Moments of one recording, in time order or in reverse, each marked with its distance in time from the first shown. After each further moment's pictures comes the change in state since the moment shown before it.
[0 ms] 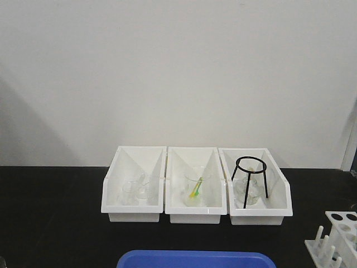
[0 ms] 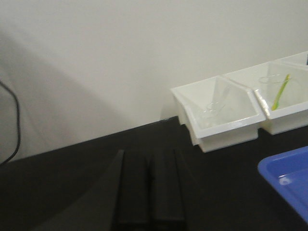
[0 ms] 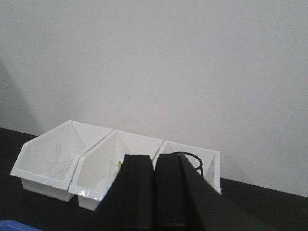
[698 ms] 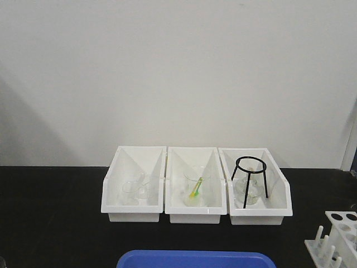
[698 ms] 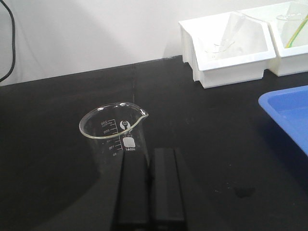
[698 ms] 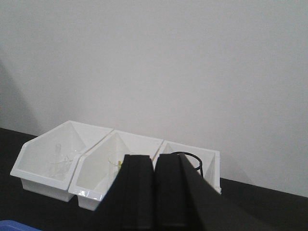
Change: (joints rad) left arm 0.062 -0.163 0.109 -0.004 0.232 -0.078; right arm 0.000 0.000 0.000 0.000 -0.001 0.000
